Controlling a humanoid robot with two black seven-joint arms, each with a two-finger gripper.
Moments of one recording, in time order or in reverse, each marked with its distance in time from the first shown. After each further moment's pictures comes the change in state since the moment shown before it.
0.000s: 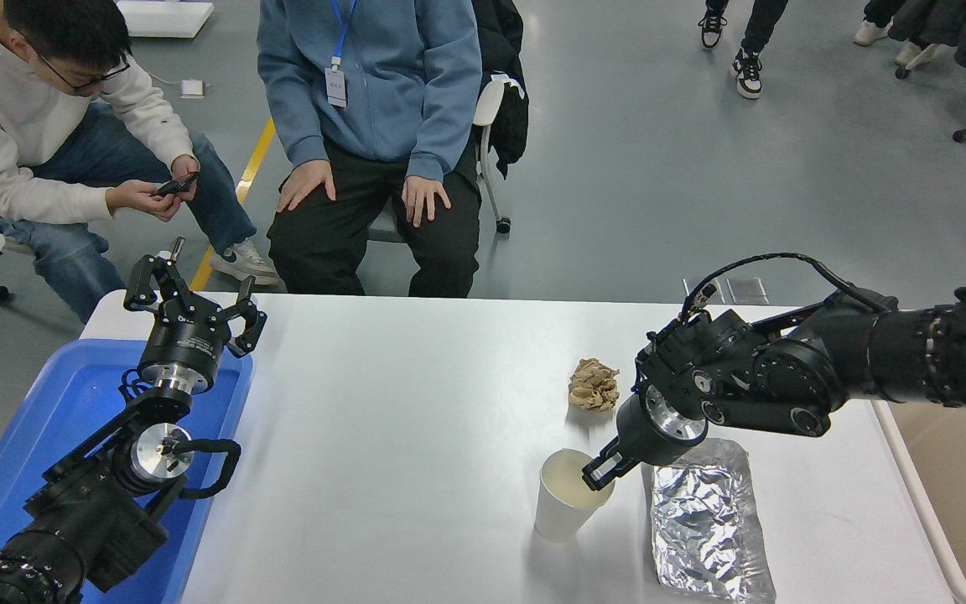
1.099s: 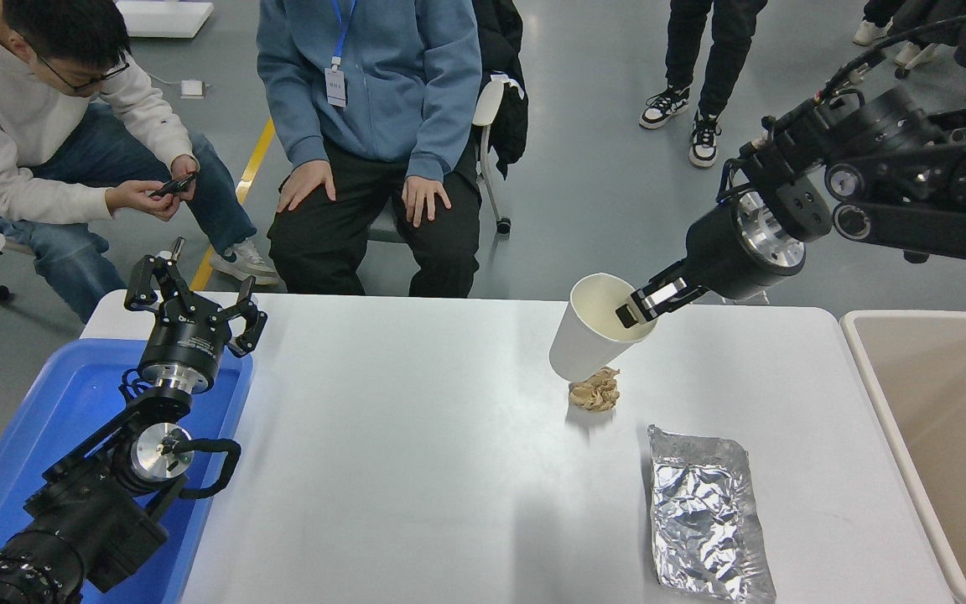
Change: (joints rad) left arm 0.000 0.000 0.000 0.000 0.000 0.000 0.000; right arm 0.493 -0.349 0.034 0.262 0.068 0.128 0.005
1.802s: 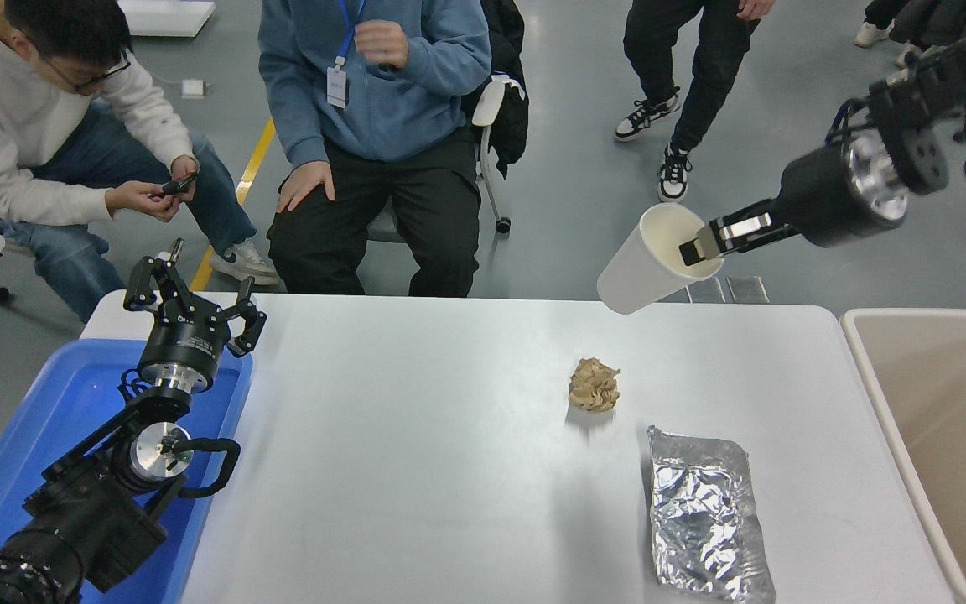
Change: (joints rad) left arm 0.000 0.000 0.000 0.000 0.000 0.000 0.000; right arm -0.104 -0.340 0.137 -0.031 -0.001 -0.007 0.000
